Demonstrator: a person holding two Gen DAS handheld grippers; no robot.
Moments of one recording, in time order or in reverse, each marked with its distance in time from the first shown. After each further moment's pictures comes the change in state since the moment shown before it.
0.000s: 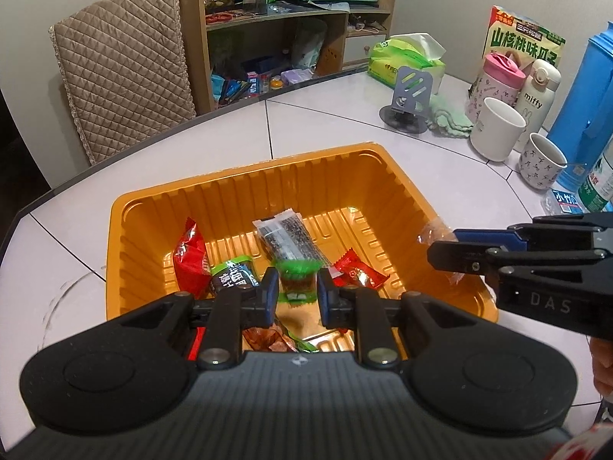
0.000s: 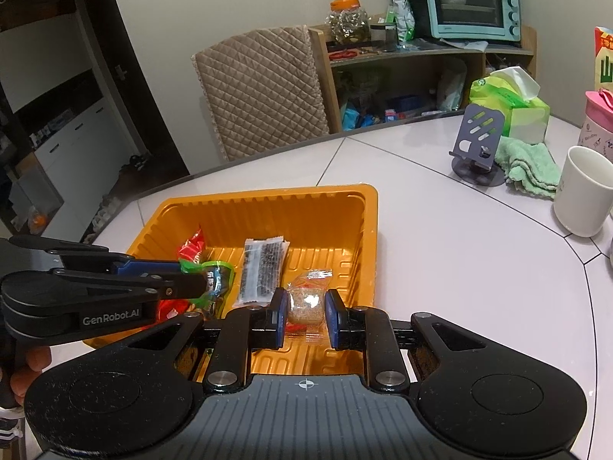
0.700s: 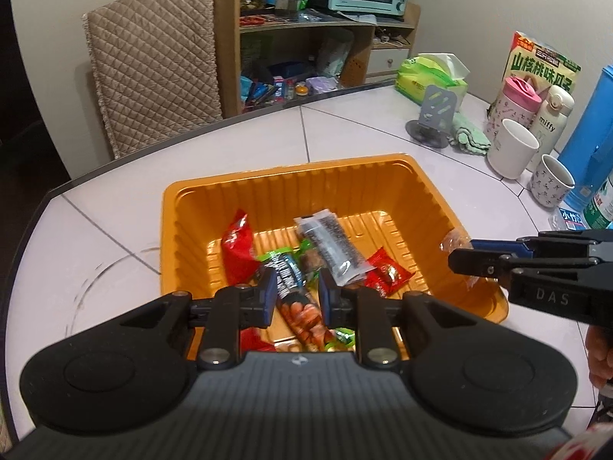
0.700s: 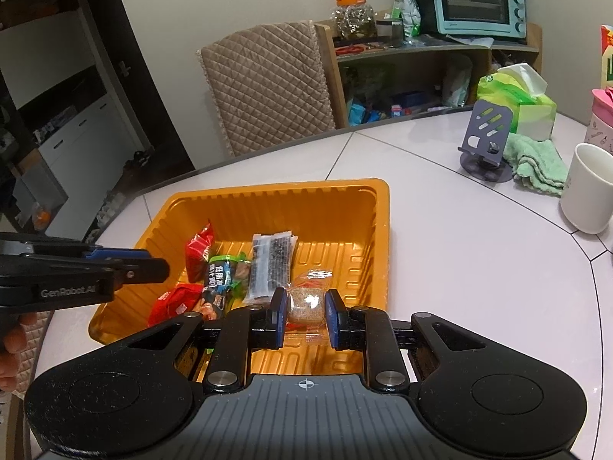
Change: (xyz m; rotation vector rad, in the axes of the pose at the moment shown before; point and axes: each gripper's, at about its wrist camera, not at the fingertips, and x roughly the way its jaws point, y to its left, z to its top) left arm -0.032 0.034 -0.009 -0.073 -0.018 0.030; right arm 0.003 0.006 0.000 -0.005 0.016 0.015
